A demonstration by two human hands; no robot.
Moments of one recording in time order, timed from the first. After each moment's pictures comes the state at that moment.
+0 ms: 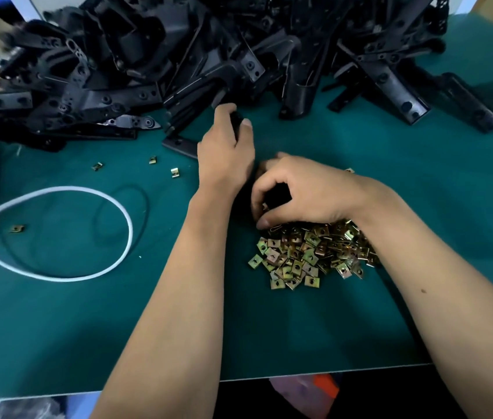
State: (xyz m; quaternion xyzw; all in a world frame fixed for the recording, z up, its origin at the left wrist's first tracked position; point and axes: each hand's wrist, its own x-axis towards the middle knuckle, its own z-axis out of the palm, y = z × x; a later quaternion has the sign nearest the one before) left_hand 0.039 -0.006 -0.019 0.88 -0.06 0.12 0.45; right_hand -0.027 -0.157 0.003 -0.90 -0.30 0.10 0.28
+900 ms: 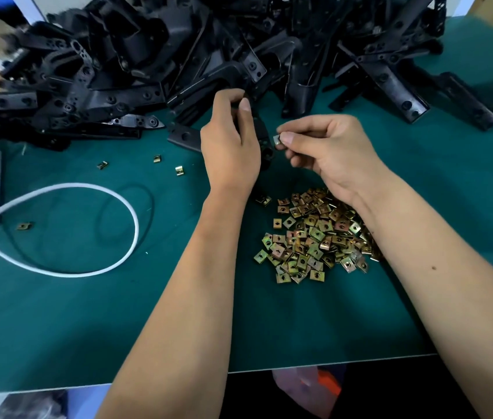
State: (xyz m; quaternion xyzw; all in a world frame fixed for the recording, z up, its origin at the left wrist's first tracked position) left_hand 0.026 -0.013 -0.019 0.79 -0.09 0.30 0.52; right_hand -0.019 -0.166 -0.005 -0.67 0.00 -0.04 0.74
